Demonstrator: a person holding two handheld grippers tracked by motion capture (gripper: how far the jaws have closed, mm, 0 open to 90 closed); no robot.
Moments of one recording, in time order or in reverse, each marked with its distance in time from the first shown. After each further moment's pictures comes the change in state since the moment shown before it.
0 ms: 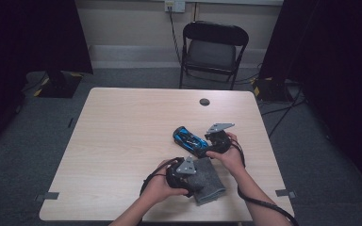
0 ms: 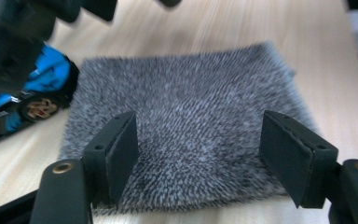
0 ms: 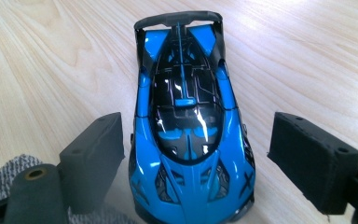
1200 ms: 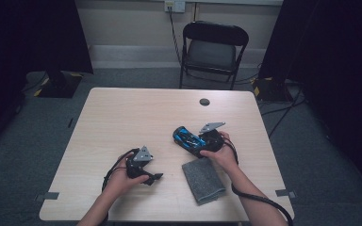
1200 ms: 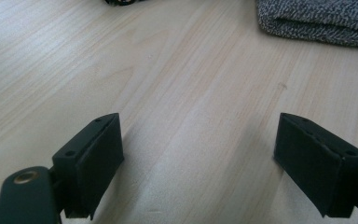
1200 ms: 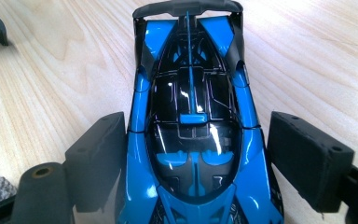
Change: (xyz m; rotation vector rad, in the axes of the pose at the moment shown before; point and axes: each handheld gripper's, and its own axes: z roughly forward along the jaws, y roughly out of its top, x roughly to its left) left arm 0.065 -0.091 -0.075 0.040 0.204 -0.176; right arm 0.000 0.004 0.028 0.041 0.025 -0.036
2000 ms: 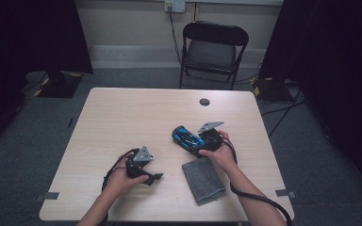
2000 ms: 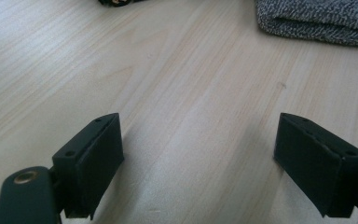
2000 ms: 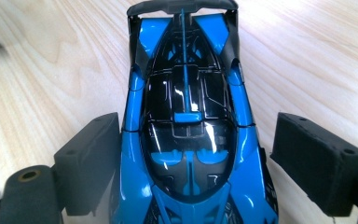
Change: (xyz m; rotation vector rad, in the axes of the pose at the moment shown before) left arm 0.000 0.000 0.000 -0.001 -0.001 0.001; right arm 0.000 0.002 0.003 0.004 -0.016 0.004
